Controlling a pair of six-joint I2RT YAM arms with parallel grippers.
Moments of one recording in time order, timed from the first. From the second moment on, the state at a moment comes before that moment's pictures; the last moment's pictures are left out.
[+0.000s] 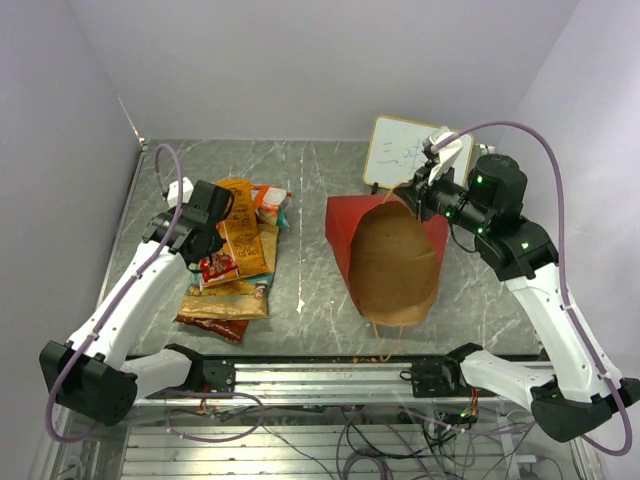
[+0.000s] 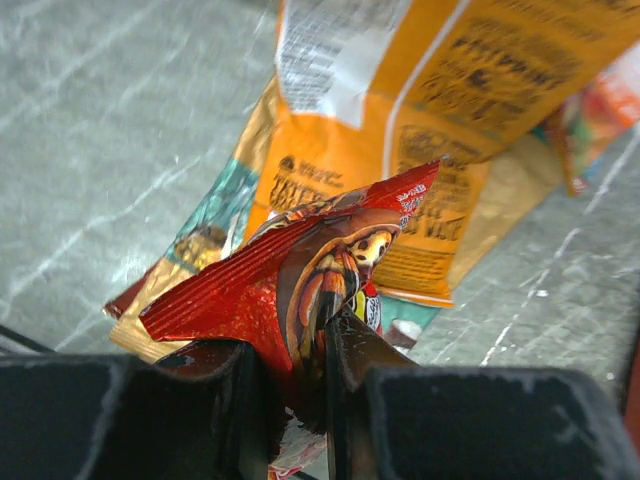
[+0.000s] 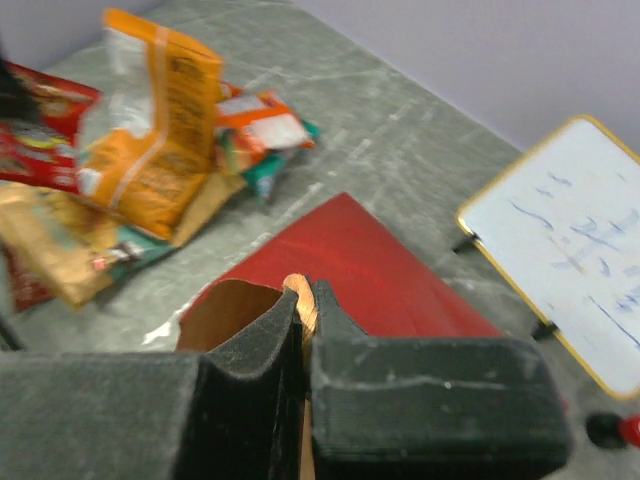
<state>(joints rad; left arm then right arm) -0.41 1.16 1.16 -1.00 -0.54 -0.81 0.44 1.03 1.31 -0.52 -0.22 -0.13</state>
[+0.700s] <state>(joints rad) -0.20 1.23 0.88 -0.89 -0.30 -0.90 0.40 1.36 1.60 -0.62 -0.07 0.26</state>
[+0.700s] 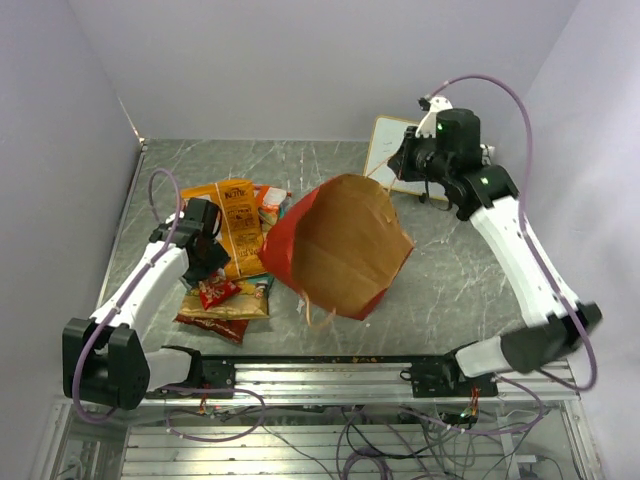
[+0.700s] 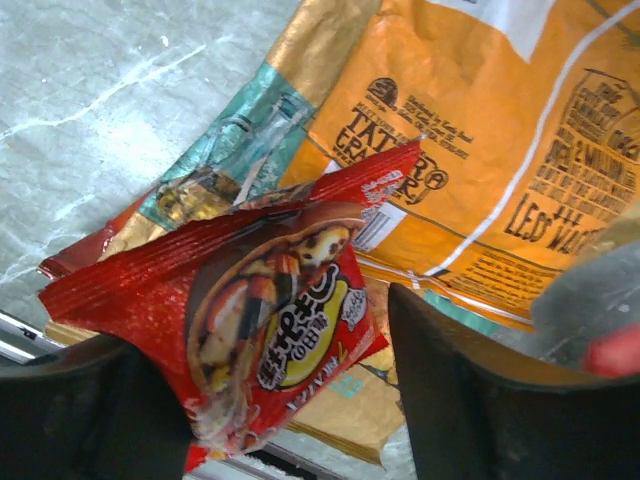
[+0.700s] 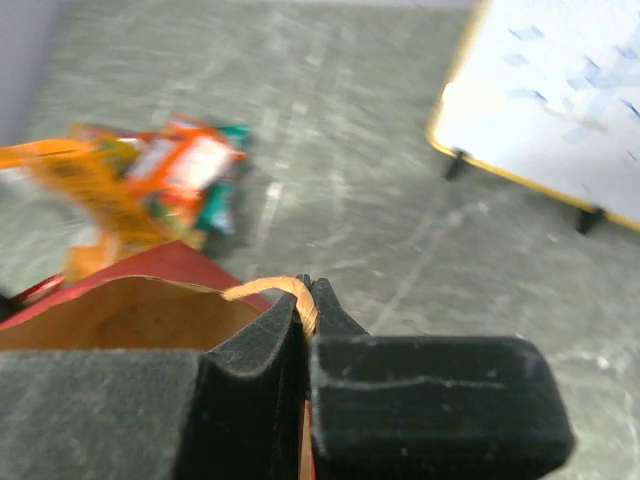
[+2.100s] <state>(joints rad) -0.20 1.21 1.30 -1.05 -0.27 -0.78 0.12 1.32 1.55 -0.78 -0.07 0.17</state>
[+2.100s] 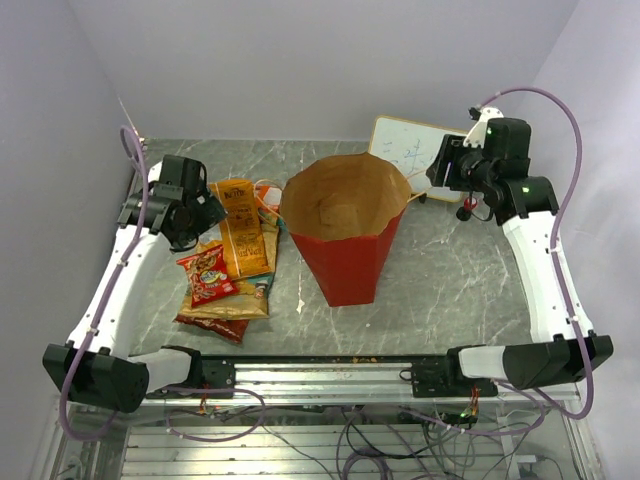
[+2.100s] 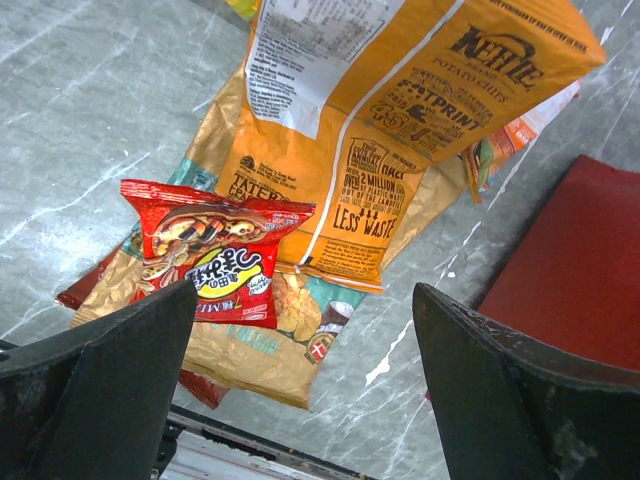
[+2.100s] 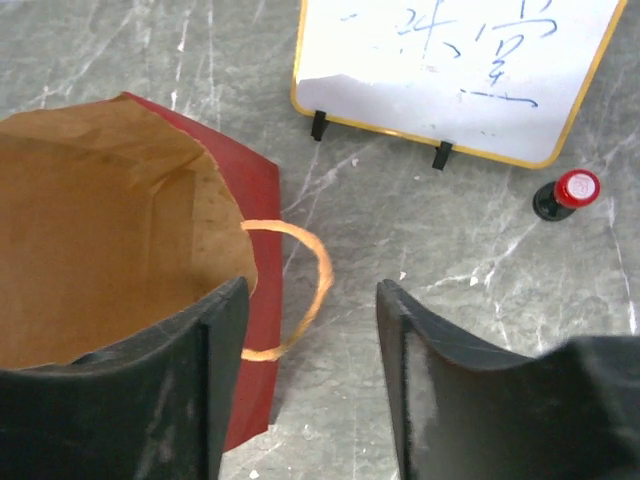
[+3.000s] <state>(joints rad) -0.20 1.08 1.92 -0.77 -0.18 -0.48 0.12 1.12 2.04 -0.90 -0.16 0.33</state>
